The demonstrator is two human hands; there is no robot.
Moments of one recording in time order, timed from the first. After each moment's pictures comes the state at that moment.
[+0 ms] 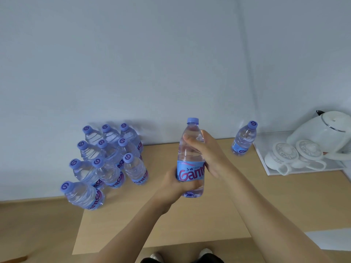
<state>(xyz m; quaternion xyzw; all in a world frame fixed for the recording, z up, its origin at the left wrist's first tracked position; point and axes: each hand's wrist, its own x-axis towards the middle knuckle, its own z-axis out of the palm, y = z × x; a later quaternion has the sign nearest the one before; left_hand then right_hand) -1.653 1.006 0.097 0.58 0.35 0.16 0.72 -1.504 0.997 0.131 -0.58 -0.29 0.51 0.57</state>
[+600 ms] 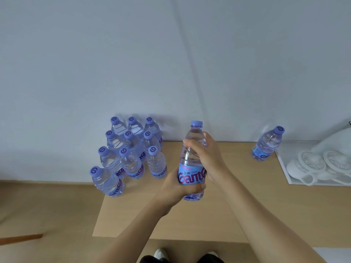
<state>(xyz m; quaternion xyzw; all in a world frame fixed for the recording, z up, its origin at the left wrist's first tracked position) -1.714 1.013 0.094 0.56 0.38 0.18 0.71 -1.576 1.016 0.128 -0.57 -0.30 0.49 0.59</state>
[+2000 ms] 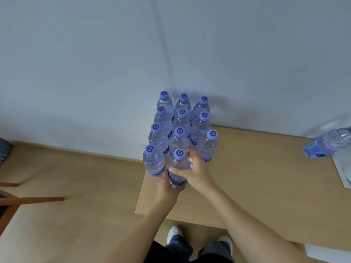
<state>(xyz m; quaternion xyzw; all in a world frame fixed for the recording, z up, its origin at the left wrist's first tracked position) -1.881 1.058 -0.062 0.50 0.60 0.30 0.55 -1.763 1.064 -0.001 -0.64 -0.42 0.48 0.42</state>
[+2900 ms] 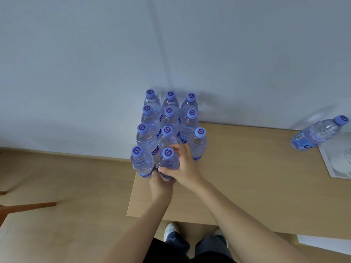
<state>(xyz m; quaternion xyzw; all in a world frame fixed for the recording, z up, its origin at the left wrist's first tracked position) -1.857 1.069 -0.067 0.46 0.70 0.27 0.47 -1.755 1.074 -0.014 -0.64 -0.52 0.39 0.40</state>
